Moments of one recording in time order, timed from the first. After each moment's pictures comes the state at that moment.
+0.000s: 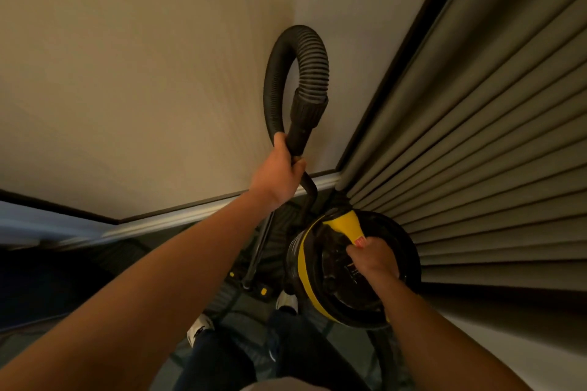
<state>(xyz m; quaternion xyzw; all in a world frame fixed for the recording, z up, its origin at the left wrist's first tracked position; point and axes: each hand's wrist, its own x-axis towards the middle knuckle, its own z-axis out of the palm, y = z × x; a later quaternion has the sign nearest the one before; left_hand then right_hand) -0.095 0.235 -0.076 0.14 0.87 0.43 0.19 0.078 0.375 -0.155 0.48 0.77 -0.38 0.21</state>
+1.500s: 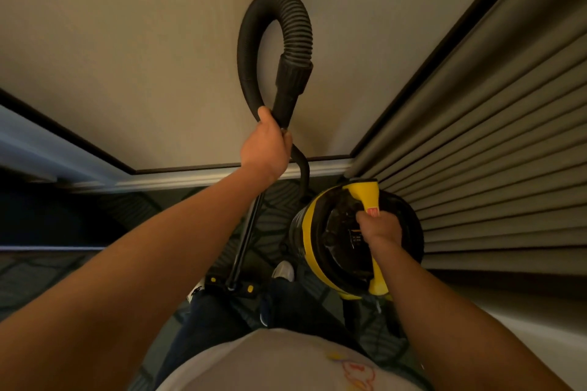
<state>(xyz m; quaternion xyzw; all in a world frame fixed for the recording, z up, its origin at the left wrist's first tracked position) -0.062 0.153 -0.064 0.01 0.94 0.34 0.10 0.082 0.335 -0.134 0.53 0.74 -0.38 0.15</state>
